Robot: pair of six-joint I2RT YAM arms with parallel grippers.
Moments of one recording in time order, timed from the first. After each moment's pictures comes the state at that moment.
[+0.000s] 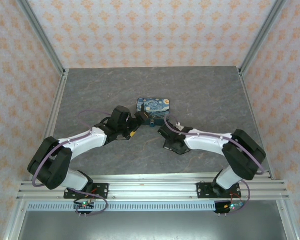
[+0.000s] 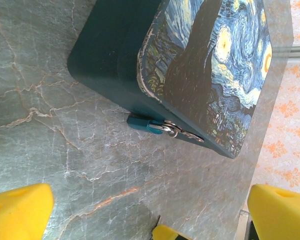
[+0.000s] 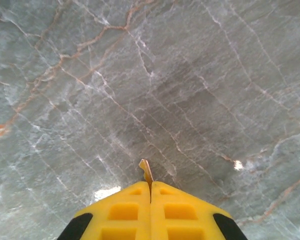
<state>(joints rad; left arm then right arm) -0.52 1.43 0.72 -0.03 0.19 -1.25 0.84 1.53 0.77 -0.51 0.17 1.15</state>
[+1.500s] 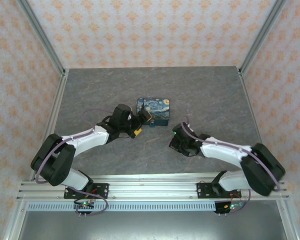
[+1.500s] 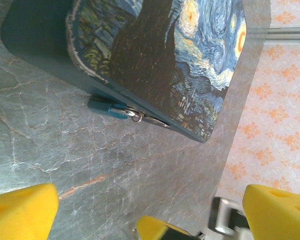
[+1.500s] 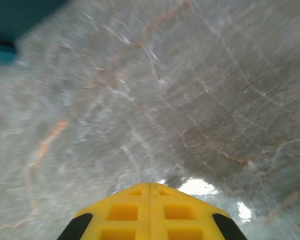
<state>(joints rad) -0.52 1.47 0.75 0.04 0.29 -1.30 0.73 1.36 0.58 -0.30 0.00 1.12</state>
